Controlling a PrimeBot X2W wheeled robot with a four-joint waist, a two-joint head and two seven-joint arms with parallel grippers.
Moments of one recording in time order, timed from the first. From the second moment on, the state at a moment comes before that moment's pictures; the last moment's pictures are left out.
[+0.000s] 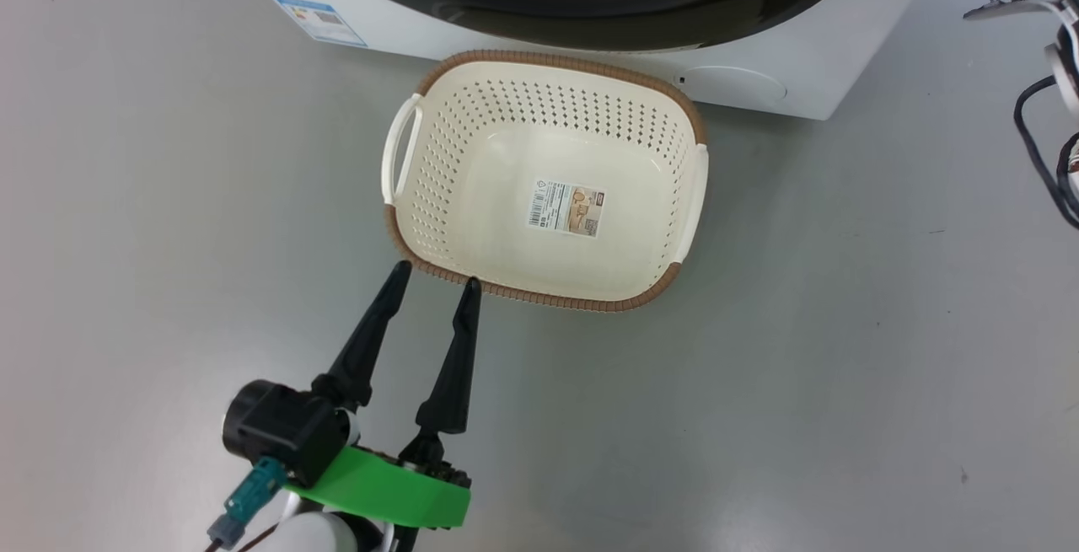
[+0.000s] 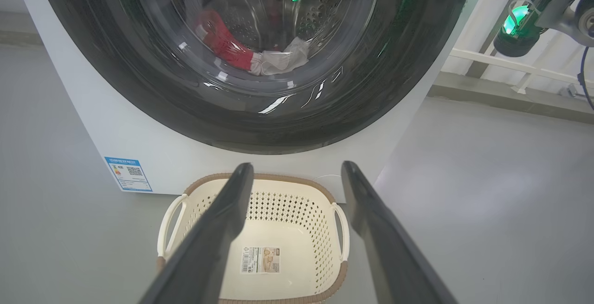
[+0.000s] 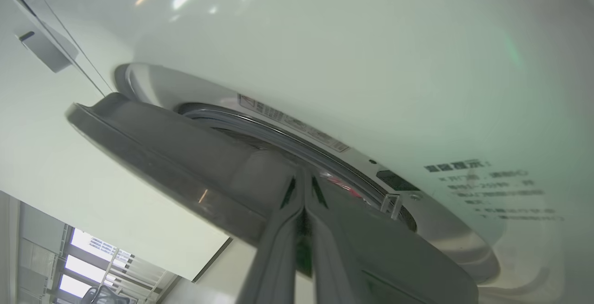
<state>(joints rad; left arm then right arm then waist) -0.26 0.04 -0.28 0.09 -0.31 -0.06 -0.25 -1.10 -0.41 0.40 0.48 1.51 0.13 0.16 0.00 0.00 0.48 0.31</state>
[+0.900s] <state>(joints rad) -0.27 0.04 -0.31 0.10 -0.33 -0.05 -0.25 -1.10 -0.43 0.43 0.50 1.63 0.12 0.42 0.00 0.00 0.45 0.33</state>
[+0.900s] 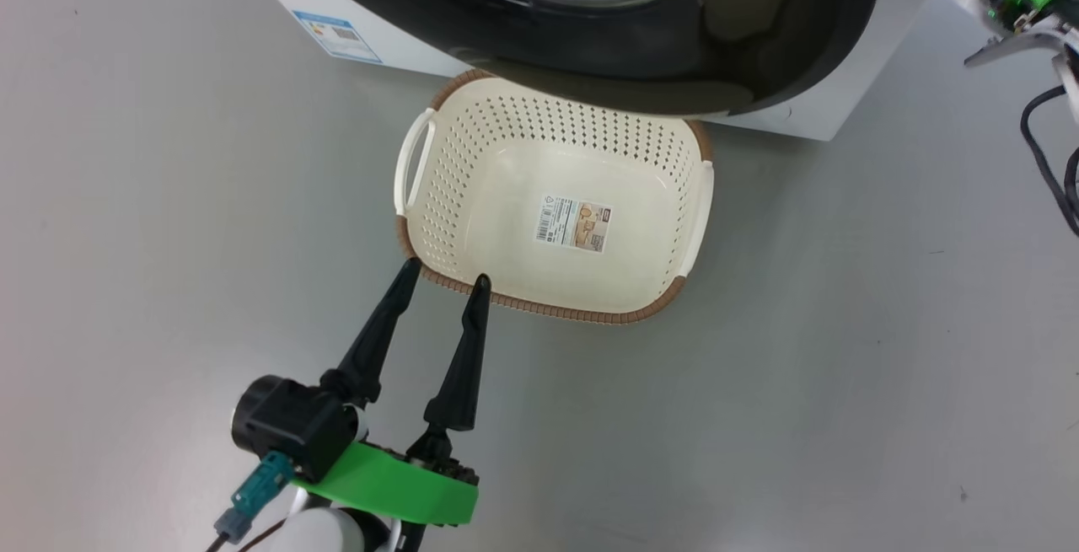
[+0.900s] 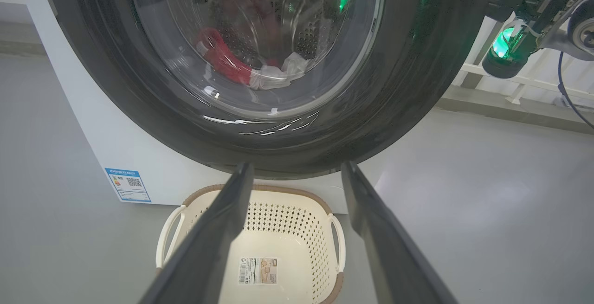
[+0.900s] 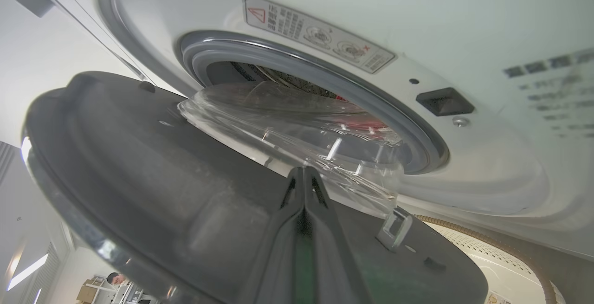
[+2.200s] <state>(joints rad) -0.22 0.04 -0.30 0.11 -0.32 -0.05 -0.25 -0.86 -0.34 0.47 0.33 1.66 0.12 0.63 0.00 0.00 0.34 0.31</state>
